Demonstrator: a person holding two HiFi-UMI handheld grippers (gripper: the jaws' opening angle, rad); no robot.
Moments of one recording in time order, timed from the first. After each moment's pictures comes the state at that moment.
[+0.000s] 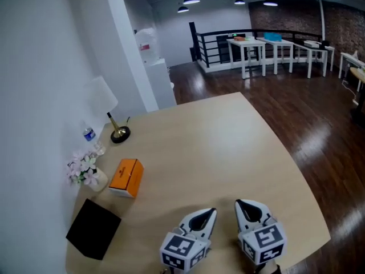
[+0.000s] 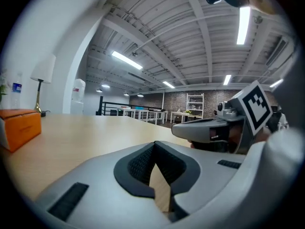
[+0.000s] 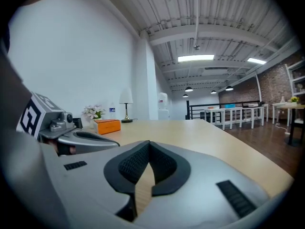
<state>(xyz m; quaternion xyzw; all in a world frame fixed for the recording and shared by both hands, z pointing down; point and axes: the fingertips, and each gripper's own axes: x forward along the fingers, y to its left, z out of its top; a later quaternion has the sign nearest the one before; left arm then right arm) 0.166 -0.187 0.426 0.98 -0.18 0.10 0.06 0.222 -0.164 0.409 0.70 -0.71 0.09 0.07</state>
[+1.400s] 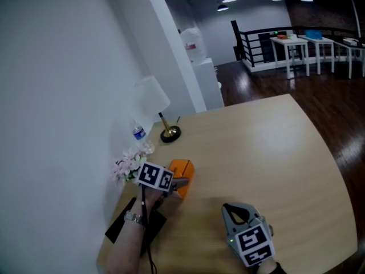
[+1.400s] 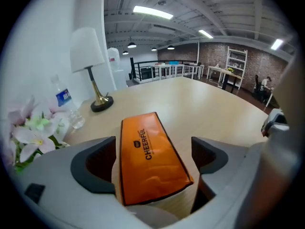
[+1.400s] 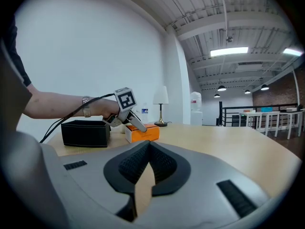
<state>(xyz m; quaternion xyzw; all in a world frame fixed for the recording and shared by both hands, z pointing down) -0.050 -0.480 0.427 0.84 -0.35 0.40 0.10 0.066 -0.256 0.383 0.56 -0.82 0.07 0.09</state>
